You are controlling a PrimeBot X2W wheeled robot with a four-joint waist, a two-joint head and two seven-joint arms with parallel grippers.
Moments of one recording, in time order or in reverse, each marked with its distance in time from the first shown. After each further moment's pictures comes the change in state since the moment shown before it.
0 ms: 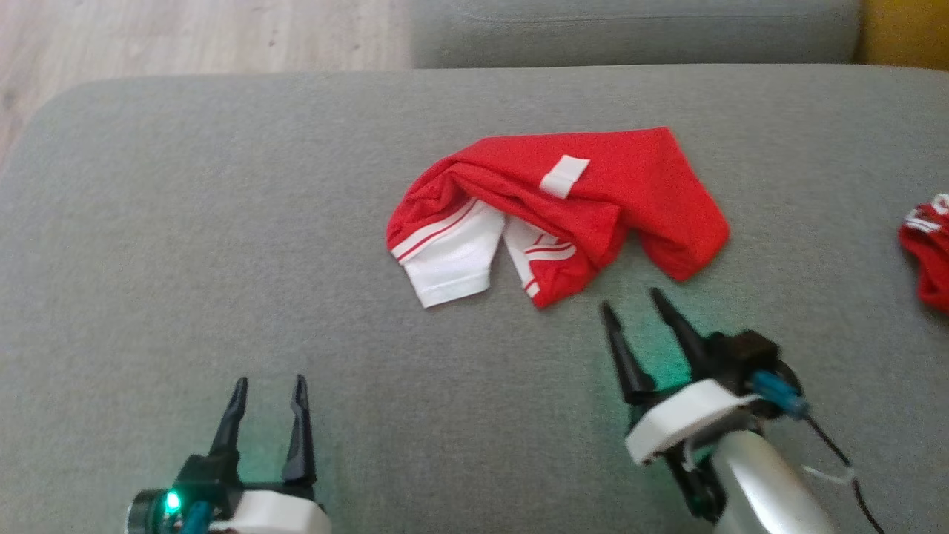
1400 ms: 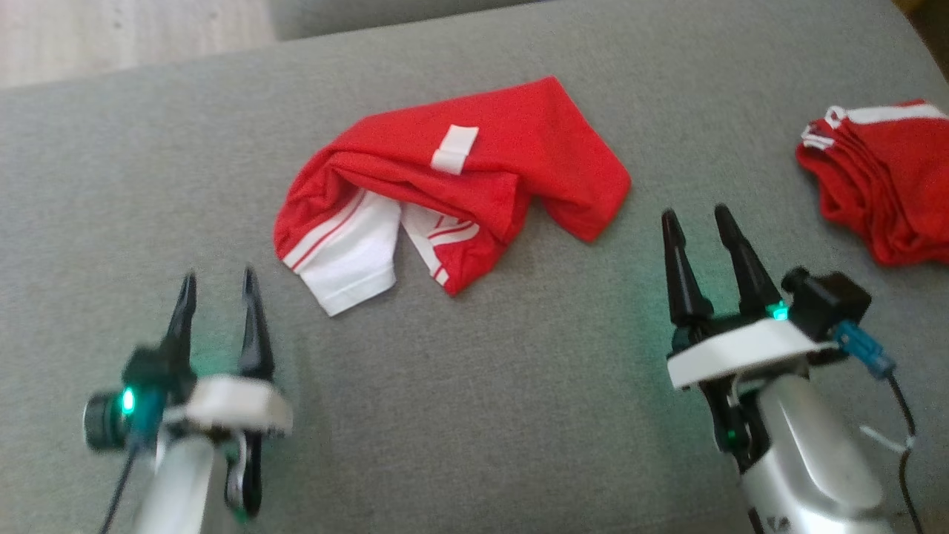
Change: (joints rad) left arm -0.314 0.064 -0.017 0.184 -0.124 0.043 0.002; right arm -0.073 -0.003 -0.106 -0.127 0.104 0.000 -0.001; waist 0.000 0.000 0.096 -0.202
